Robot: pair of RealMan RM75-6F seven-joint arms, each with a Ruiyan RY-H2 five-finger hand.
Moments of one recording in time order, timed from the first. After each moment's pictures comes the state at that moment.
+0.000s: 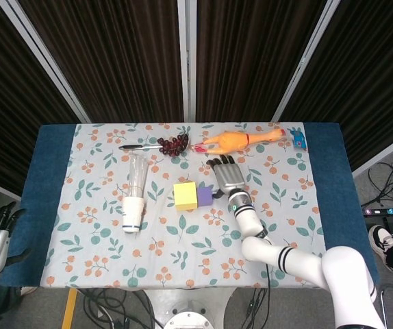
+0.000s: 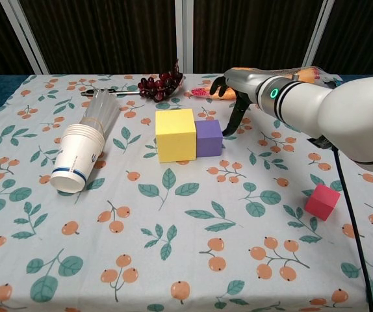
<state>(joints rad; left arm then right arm) -0.05 -1.22 -0.03 -1.46 1.45 1.47 0.03 1.04 -1.85 0.30 -1.06 -0.58 0.79 -0.54</state>
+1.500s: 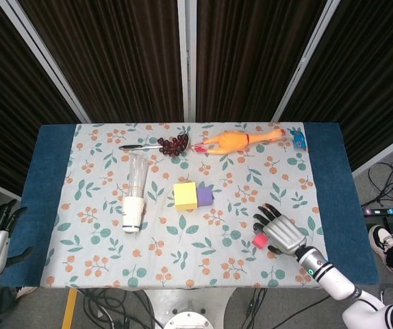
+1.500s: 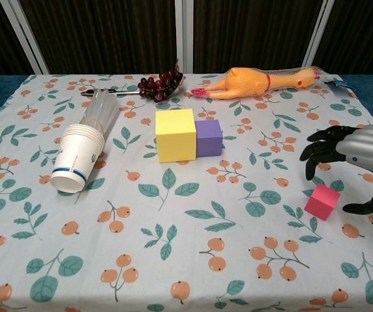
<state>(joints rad) -0.03 -1.19 -0.02 -1.54 1.50 1.53 0.06 0.58 -1.35 -0.12 -1.46 -1.55 0.99 -0.18</state>
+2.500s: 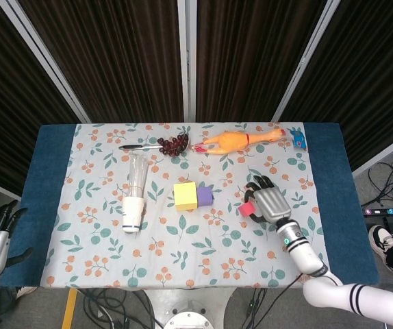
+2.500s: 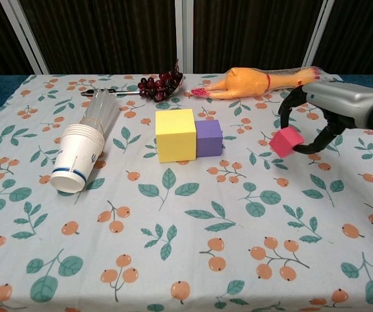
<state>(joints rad) -0.04 -1.20 -0.02 -1.51 1.50 1.52 0.02 0.66 -1.51 0.17 -1.50 -1.03 0.93 -0.36</state>
